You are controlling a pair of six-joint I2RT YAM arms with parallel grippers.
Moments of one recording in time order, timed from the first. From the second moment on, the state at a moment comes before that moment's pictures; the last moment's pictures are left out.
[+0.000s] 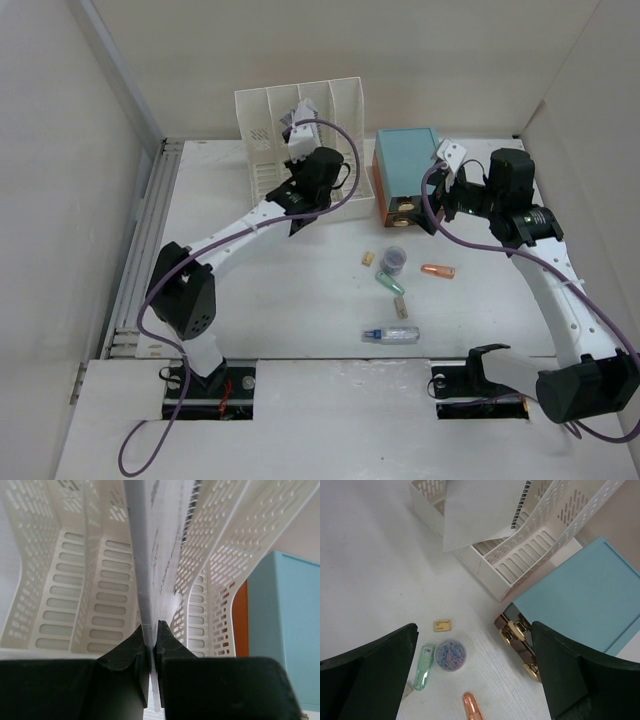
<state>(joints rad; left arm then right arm) -0.72 1.72 1.46 -0.18 -0.77 -0.61 0.16 1.14 1.20 -0.49 -0.72 -0.47</state>
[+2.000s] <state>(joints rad) -0.70 1.97 1.48 0.32 -0.96 -0.05 0.15 1.20 1.20 -0.55 -0.77 -0.54</state>
